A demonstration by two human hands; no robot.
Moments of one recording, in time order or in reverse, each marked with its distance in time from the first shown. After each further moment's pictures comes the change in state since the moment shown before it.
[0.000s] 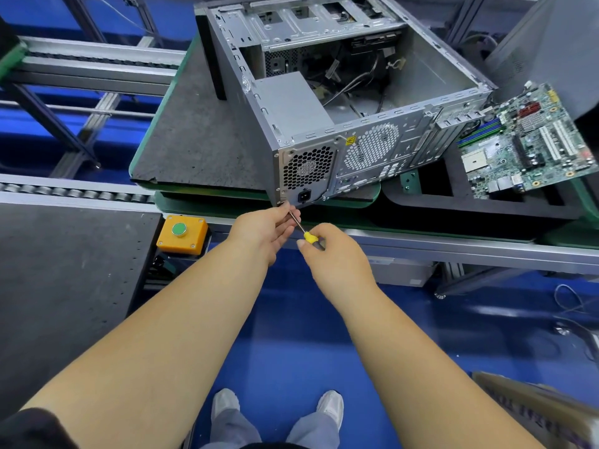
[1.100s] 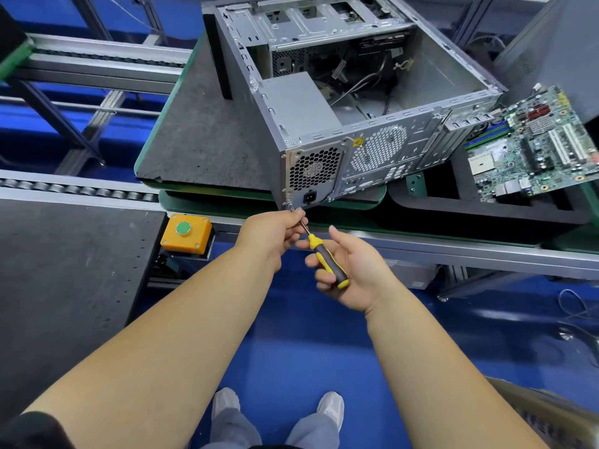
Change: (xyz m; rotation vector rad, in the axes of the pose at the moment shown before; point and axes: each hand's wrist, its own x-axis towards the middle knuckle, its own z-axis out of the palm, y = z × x) left_hand -0.004 -0.003 0.006 0.165 0.005 0.066; right_hand 0.011 0.016 -0.014 1.143 -0.536 0.443
